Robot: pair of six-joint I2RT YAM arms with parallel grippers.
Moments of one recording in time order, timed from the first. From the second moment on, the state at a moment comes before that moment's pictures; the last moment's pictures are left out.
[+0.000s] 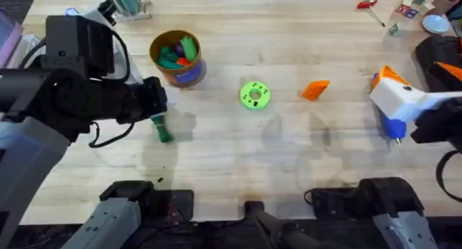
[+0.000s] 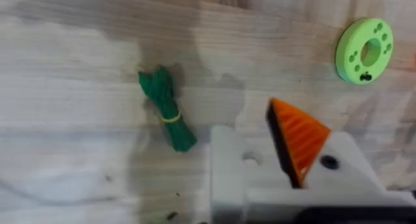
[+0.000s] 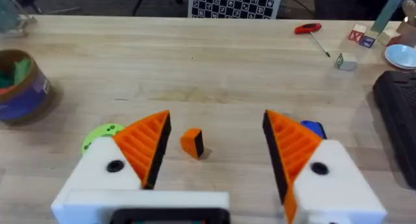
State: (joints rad) left arm 0.00 0.95 0.75 -0.92 0.27 -0.29; right arm 0.00 0.26 0.74 -0.83 -0.03 0.00
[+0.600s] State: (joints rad) left arm -0.37 0.83 0.75 -0.47 0.46 -0.15; right arm 0.00 0.26 0.74 -0.83 -0.03 0.00
